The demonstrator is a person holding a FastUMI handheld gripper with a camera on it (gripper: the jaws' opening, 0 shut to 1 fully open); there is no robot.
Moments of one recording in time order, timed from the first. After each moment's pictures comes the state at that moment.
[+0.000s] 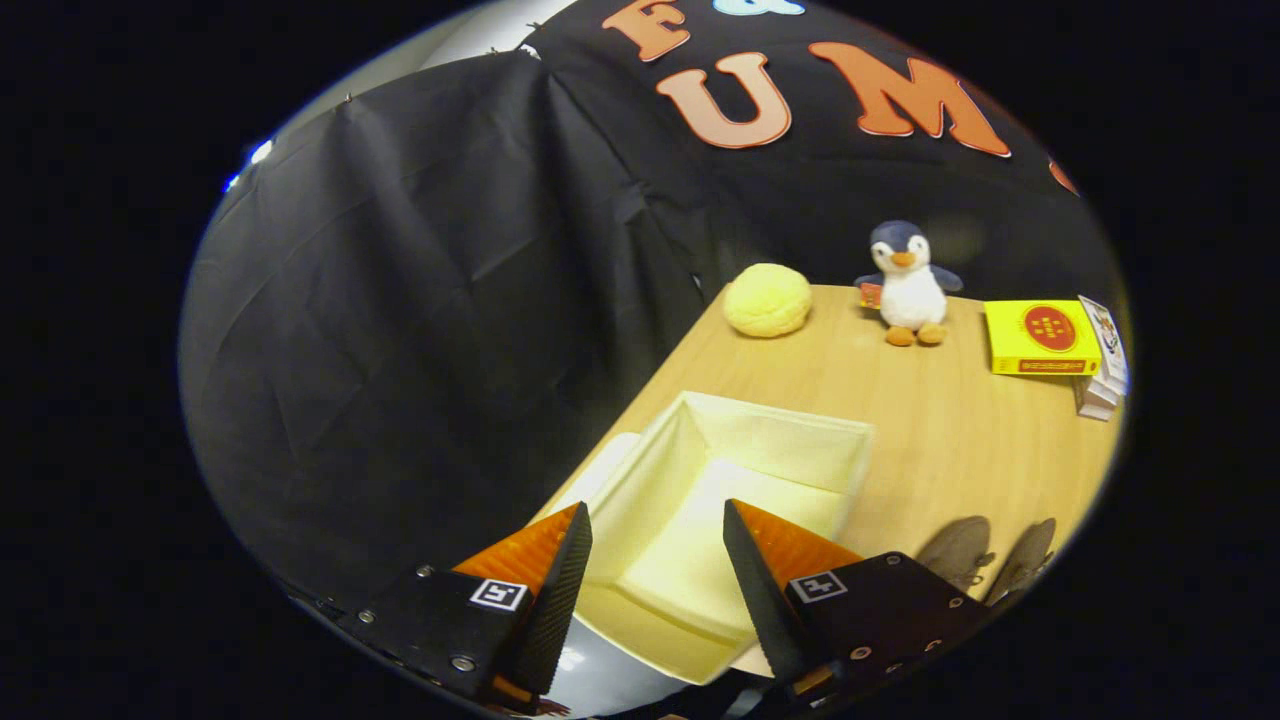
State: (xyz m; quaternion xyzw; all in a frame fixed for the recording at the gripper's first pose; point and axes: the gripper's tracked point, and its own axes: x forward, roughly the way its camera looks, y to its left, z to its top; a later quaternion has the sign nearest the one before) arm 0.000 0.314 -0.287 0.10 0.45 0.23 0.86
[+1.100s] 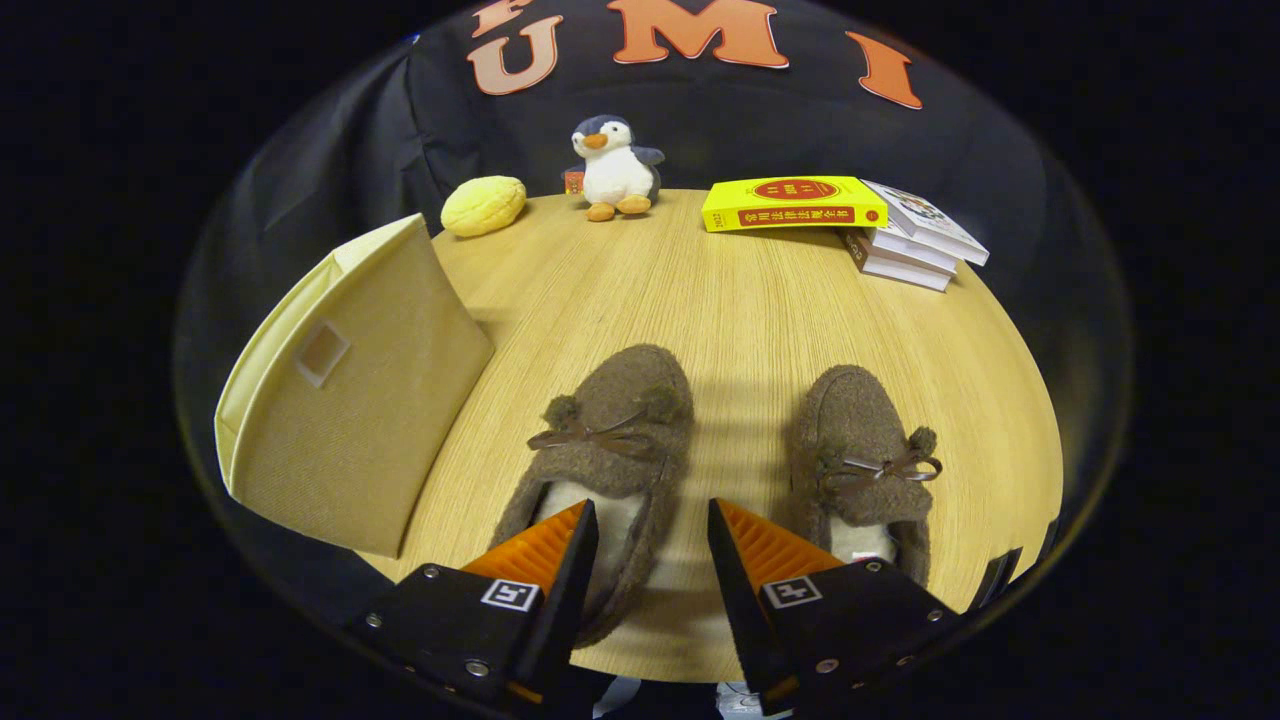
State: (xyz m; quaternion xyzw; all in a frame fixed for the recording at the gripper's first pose) arm -0.080 0.070 -0.466 0.02 0.53 0.00 0.85
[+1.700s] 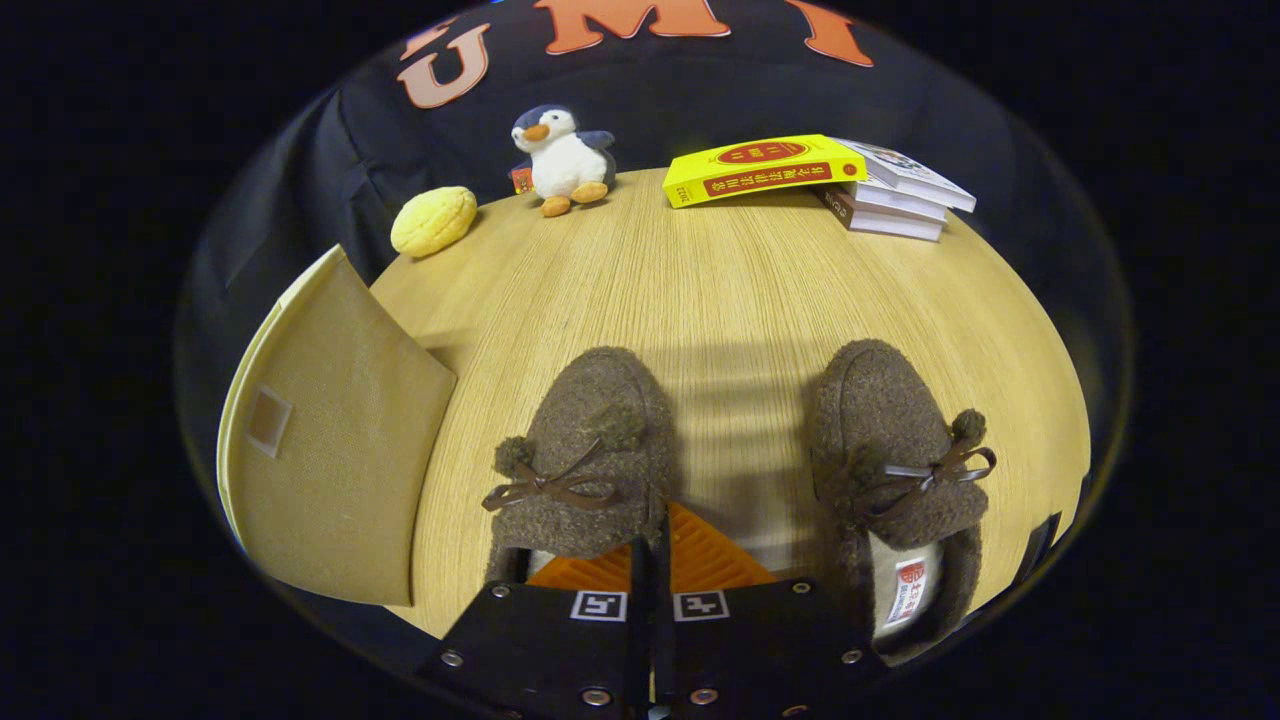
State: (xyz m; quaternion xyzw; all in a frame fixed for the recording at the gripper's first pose) arm -0.068 0.072 -0.488 0.09 0.54 -0.05 0.84
